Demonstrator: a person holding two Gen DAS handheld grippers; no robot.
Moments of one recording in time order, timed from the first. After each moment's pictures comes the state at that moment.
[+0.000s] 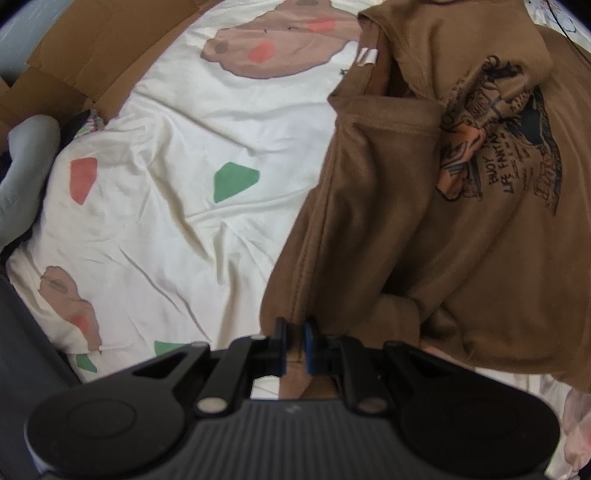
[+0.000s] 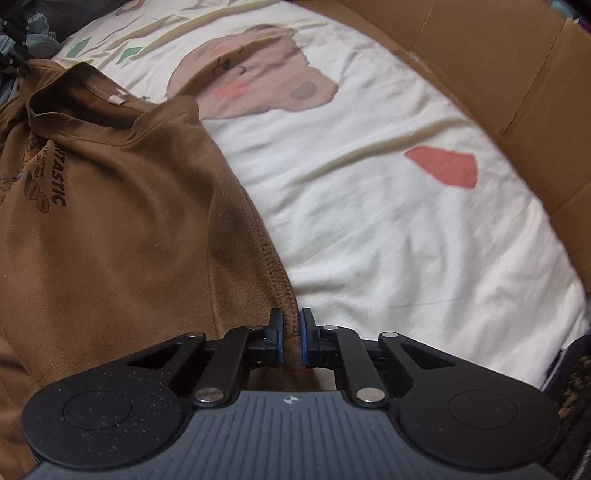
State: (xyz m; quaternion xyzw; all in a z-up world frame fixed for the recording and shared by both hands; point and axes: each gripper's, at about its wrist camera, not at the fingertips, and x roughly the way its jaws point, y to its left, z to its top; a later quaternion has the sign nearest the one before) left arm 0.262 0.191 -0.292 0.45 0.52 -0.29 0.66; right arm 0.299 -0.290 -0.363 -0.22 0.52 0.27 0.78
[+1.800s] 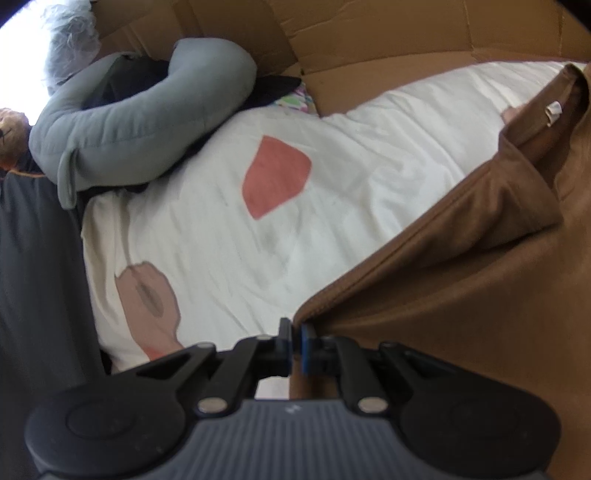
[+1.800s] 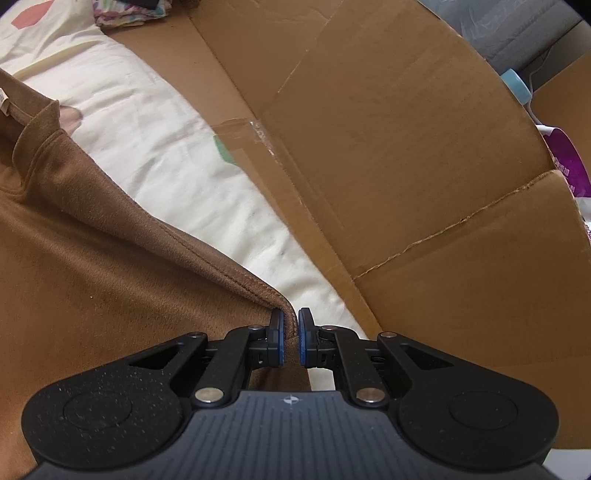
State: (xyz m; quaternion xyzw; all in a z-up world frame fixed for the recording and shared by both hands) left arm 0.461 0.205 -0.327 0.30 0.48 -0.07 0.82; right arm 0.497 -0.227 -0.361 -0.32 0.48 0.08 0.81
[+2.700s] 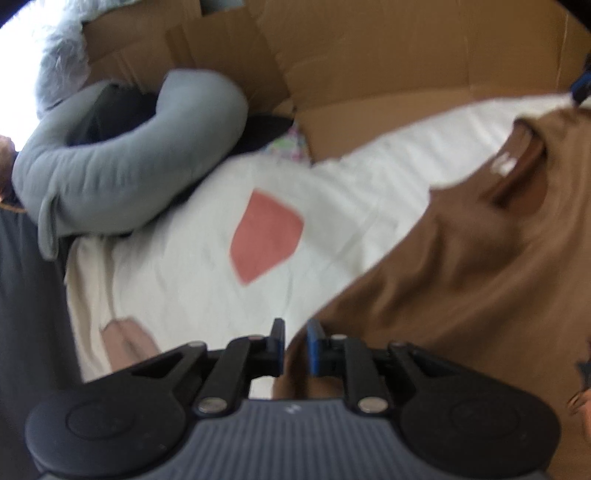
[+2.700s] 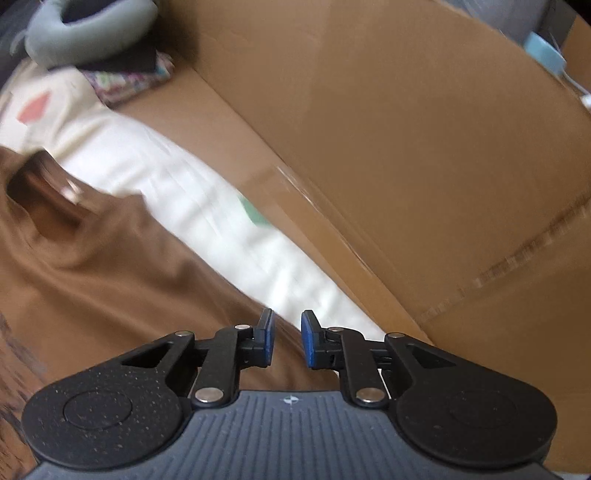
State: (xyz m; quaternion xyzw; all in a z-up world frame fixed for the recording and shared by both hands) left arm 0.487 0.188 -0.319 0.27 0.45 -0.11 0.84; right arm 0.534 -0.229 -0.353 -0.17 0.48 0.18 0.84
